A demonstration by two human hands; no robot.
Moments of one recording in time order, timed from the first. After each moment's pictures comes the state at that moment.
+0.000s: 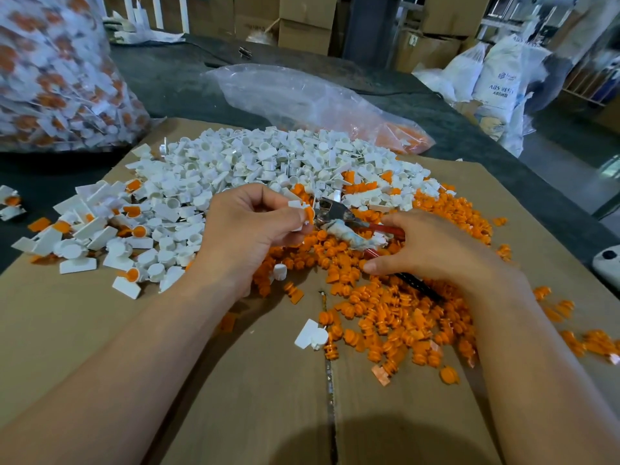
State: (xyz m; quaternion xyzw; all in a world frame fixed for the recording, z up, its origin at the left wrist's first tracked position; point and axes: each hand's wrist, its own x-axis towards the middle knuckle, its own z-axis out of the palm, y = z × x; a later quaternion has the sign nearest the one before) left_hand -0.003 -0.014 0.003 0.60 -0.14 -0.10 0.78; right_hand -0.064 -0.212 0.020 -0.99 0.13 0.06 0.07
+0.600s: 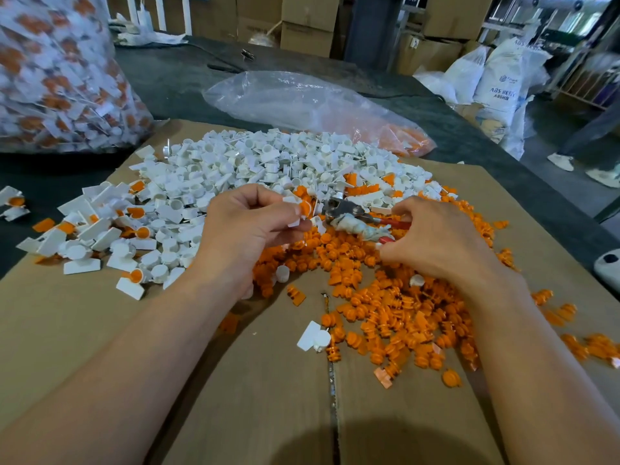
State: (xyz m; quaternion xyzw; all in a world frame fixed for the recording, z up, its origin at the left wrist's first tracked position) left_hand 0.002 -0.010 0.002 0.58 -0.12 -0.11 0.80; right_hand -0.062 -0.203 0.024 -0.98 0.17 -0.08 0.07
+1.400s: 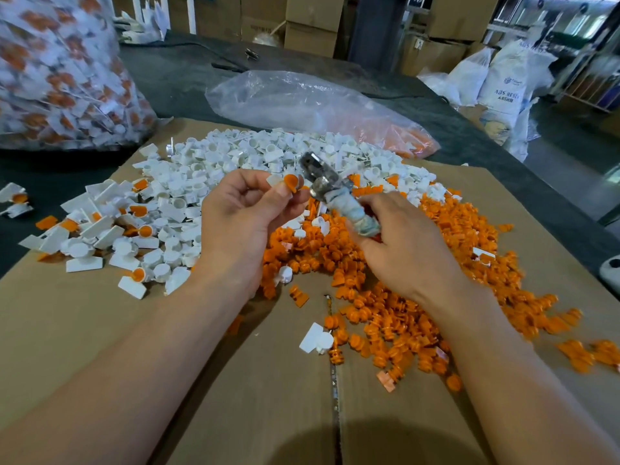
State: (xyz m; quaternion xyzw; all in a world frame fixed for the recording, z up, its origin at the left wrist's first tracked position) left_hand 0.003 -0.015 -0.001 0.48 -0.15 -0.03 0.87; right_hand -0.061 -0.168 0.016 -0.98 0.04 -0.16 0.11
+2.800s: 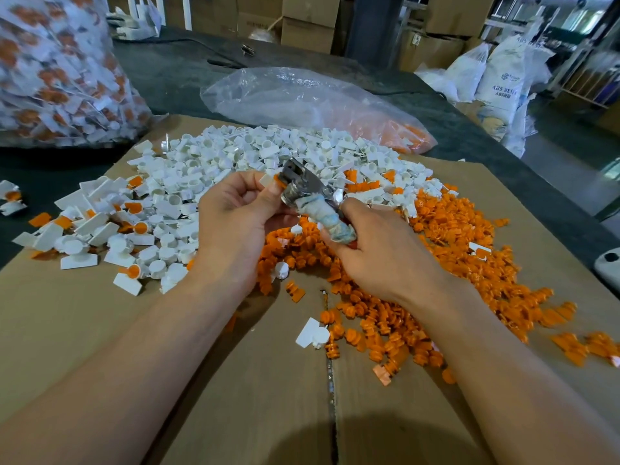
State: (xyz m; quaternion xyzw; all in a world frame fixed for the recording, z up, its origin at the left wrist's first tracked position) left_hand -0.001 -0.016 -0.001 0.52 -0.13 -0.03 0.84; right_hand -0.061 -0.155 0.013 -0.98 -0.02 -0.10 0.15
